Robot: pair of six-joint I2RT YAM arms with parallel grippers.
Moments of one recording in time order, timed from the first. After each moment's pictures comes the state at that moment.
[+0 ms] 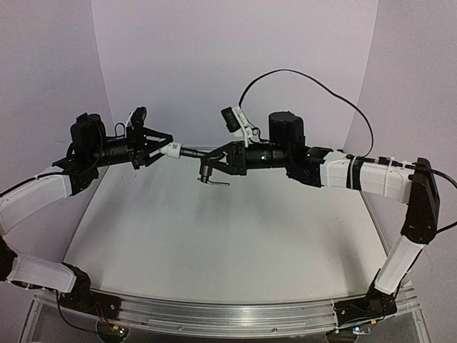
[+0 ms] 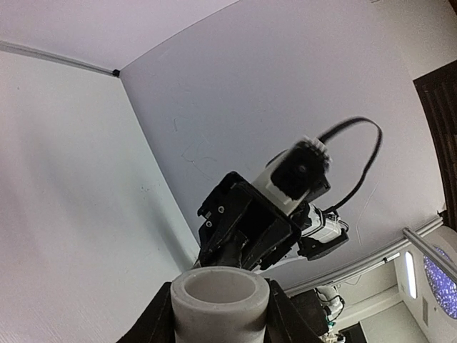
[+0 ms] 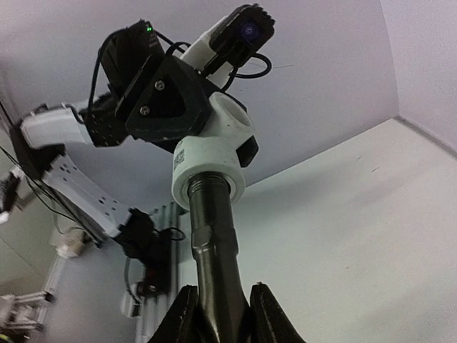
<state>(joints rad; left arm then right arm) -0.40 1.19 0.93 0.25 0.89 -1.04 0.83 1.73 1.40 0.20 -0.68 0.35</state>
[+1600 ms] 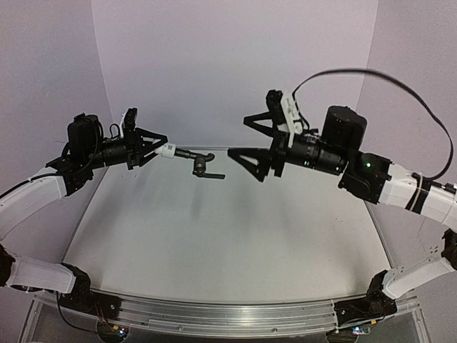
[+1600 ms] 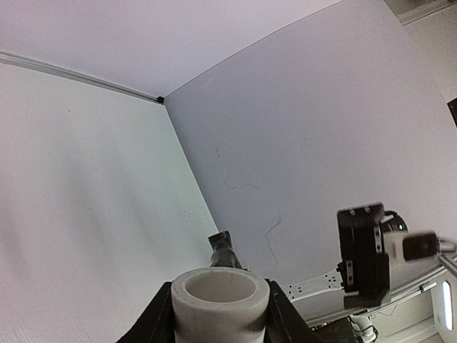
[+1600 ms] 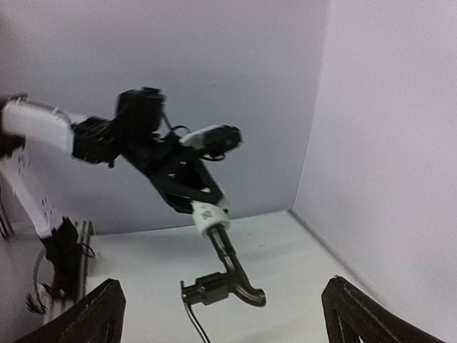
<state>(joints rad) -0.39 1.14 0.94 0.10 0.73 -0.94 0.89 1.33 1.21 0.15 -0.33 -0.14</state>
